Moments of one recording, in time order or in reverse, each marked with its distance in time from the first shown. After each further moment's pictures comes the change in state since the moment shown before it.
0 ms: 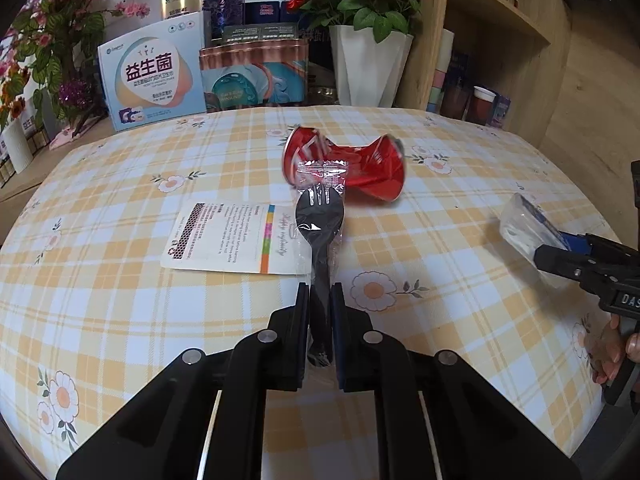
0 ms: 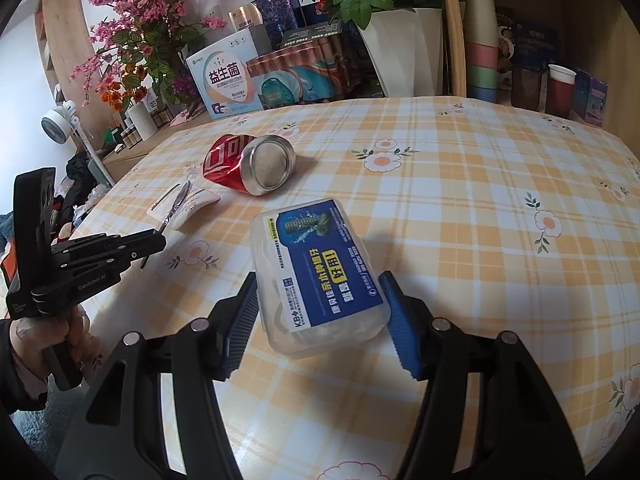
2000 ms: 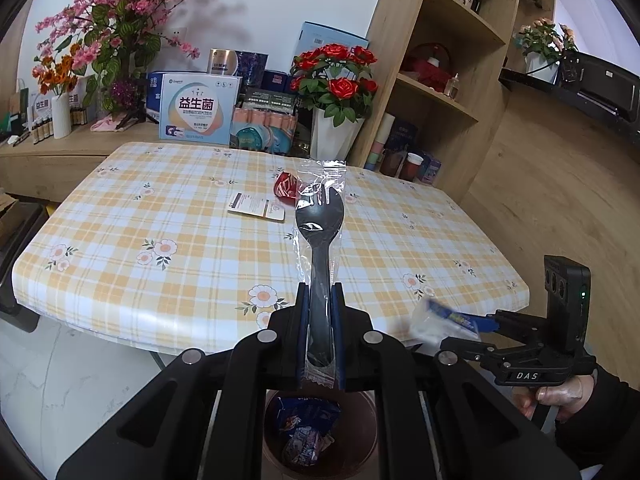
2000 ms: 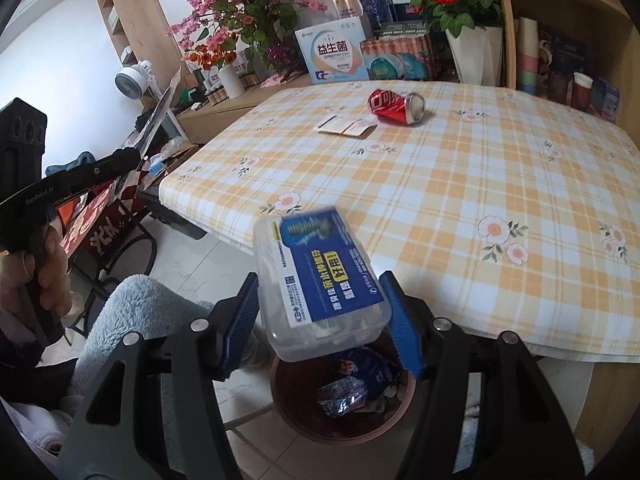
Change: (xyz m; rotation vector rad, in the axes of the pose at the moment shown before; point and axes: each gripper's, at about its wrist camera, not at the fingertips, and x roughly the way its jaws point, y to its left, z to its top) left arm -0.302 -0.025 -0.101 -0.164 -0.155 -0.116; right arm -0.182 0.134 -0.121 -0.091 0.087 0.178
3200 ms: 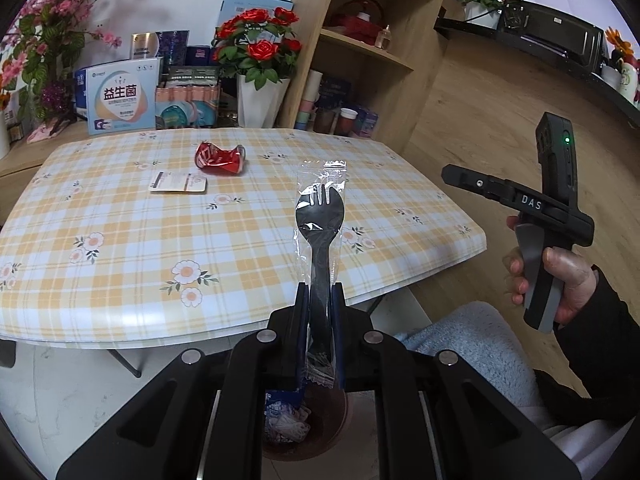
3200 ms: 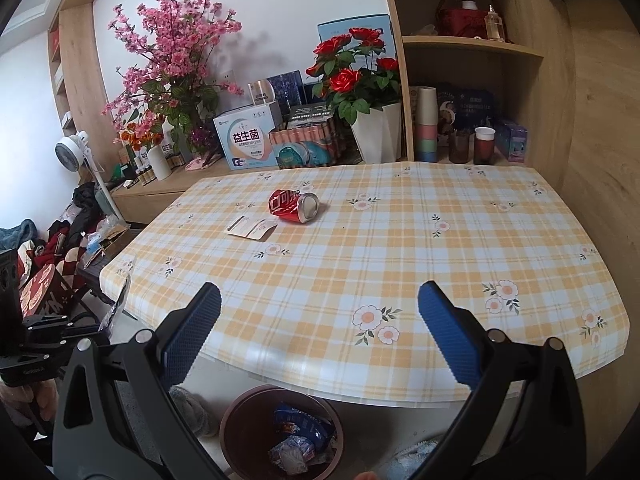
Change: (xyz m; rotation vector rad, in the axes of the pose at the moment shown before) left arm 0.023 -0.048 -0.020 0.146 0.127 -0.191; right arm -0.087 -0.053 0.050 0.095 -0.264 -0.270
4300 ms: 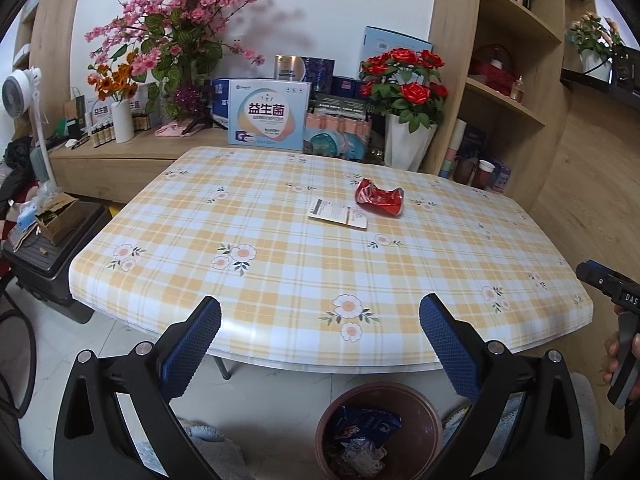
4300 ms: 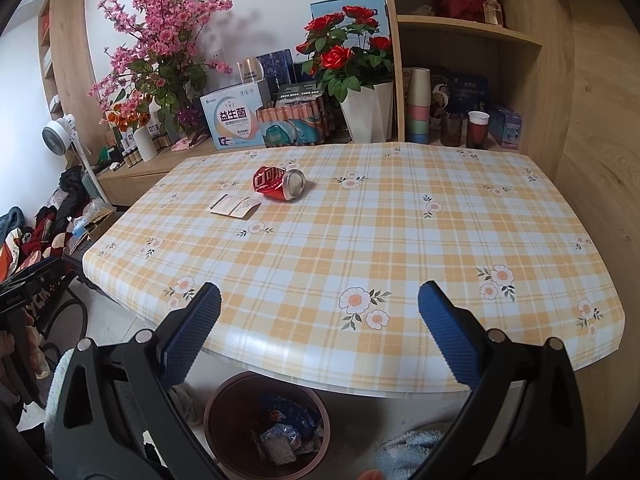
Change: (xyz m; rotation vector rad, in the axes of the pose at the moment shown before) left arm -0.032 0.084 0.009 -0.187 -0.139 0.455; right arm 0.022 -0.005 -0.013 -0.013 0.069 -0.049
